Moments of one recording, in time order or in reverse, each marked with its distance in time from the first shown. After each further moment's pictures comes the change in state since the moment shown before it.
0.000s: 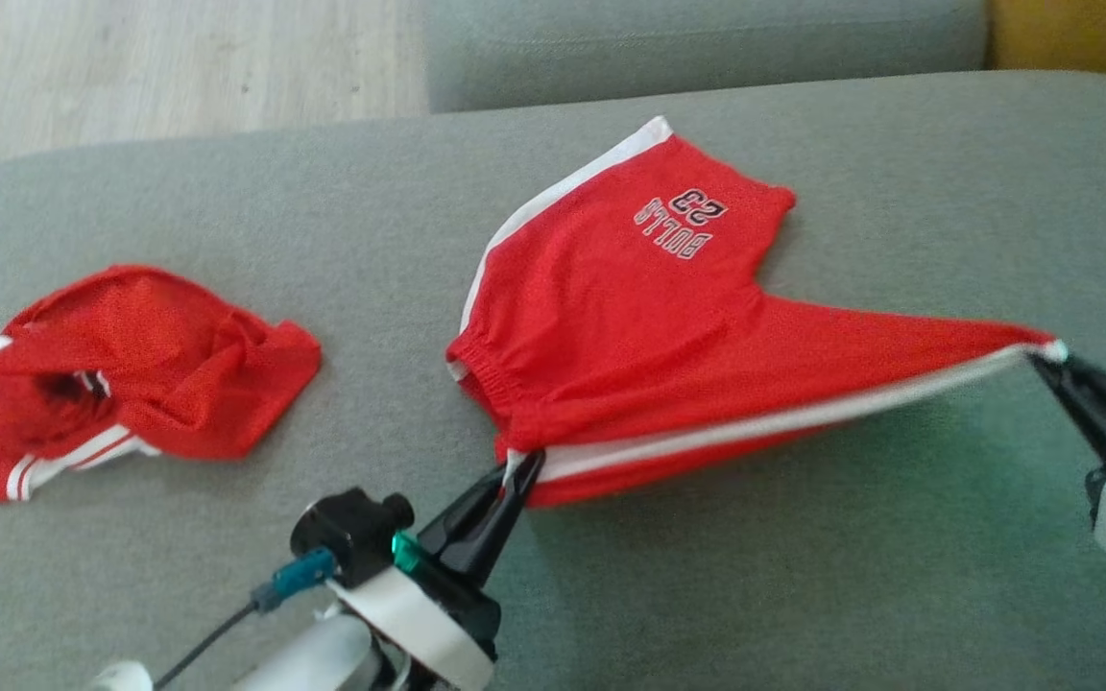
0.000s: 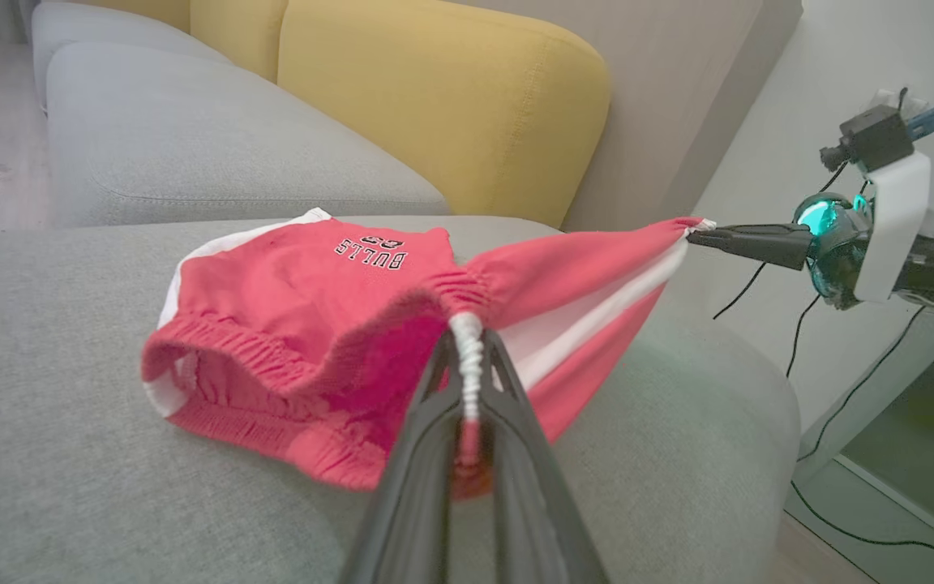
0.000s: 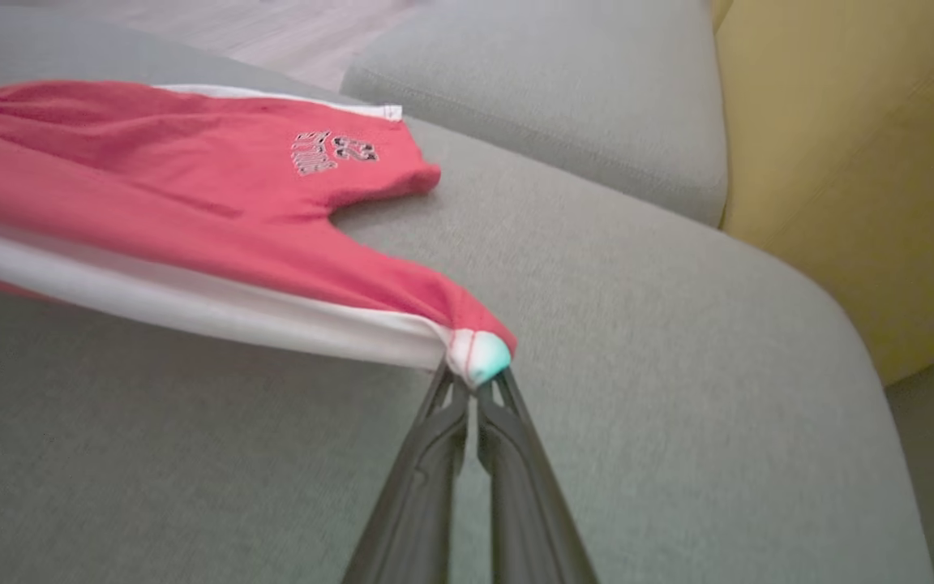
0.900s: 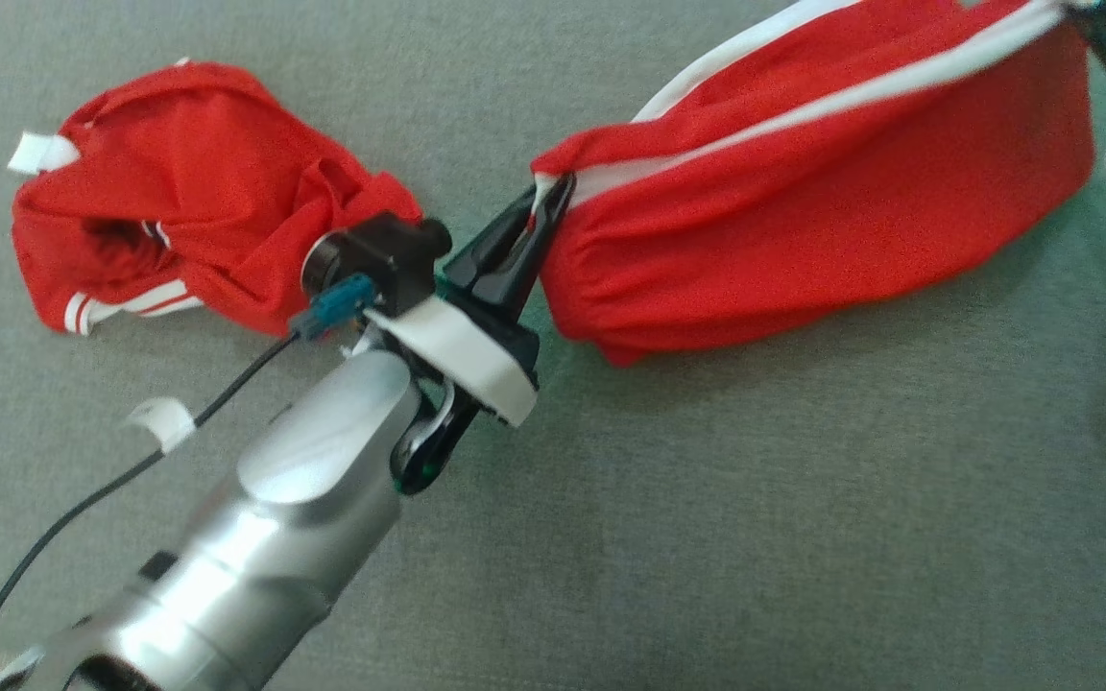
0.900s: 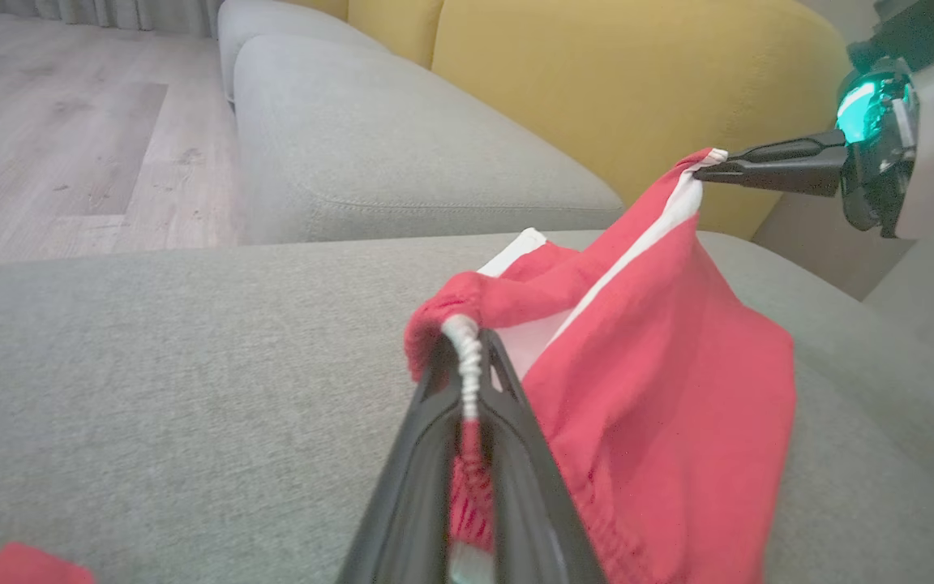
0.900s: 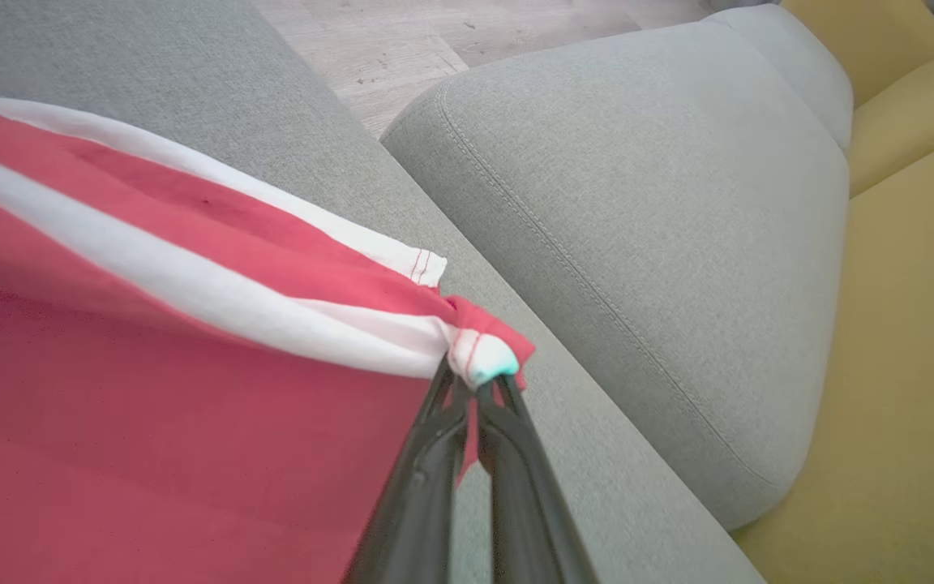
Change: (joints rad) left arm -0.463 -0.183 0.037 0.290 -0.007 -0.019 0.036; right arm -0.760 -0.007 0.312 0.100 -0.201 0.000 0.240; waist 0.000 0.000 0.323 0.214
